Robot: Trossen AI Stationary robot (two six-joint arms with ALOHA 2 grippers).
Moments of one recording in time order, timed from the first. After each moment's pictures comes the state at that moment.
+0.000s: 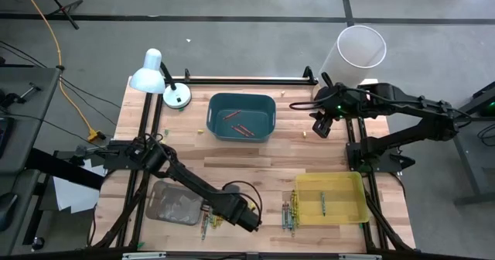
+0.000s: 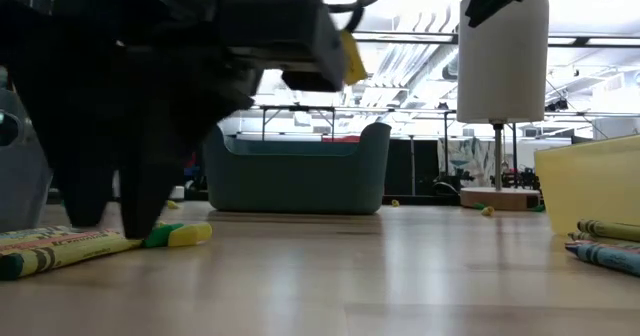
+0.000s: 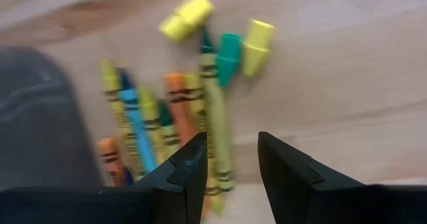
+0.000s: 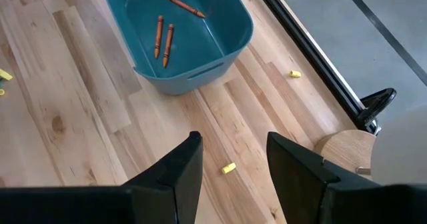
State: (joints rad) left arm -0.52 2.29 1.85 -1.20 0.02 -1.83; right arm -0.09 1.12 1.38 -1.22 0.31 0.31
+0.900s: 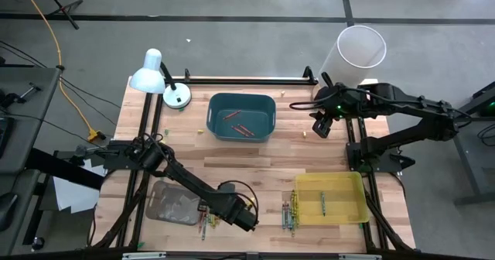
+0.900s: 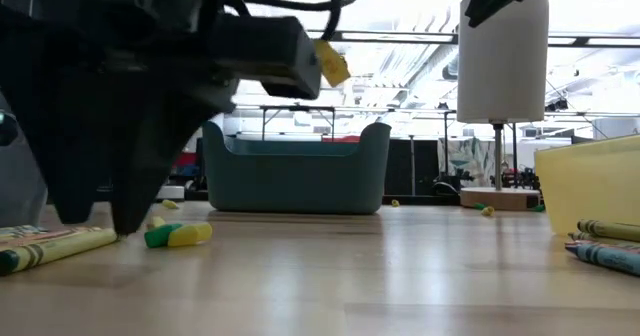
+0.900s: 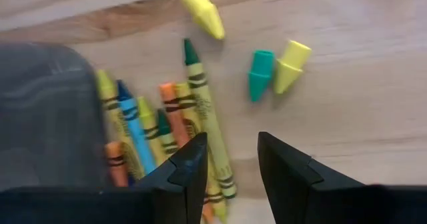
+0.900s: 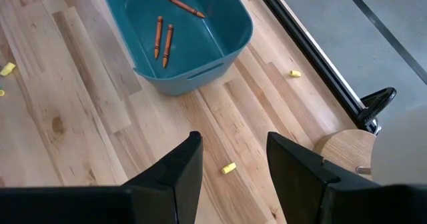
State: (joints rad) left arm -0.53 2.26 1.79 -1.19 -0.01 -1.92; right arm -0.09 1.12 1.38 -1.22 0.31 0.31
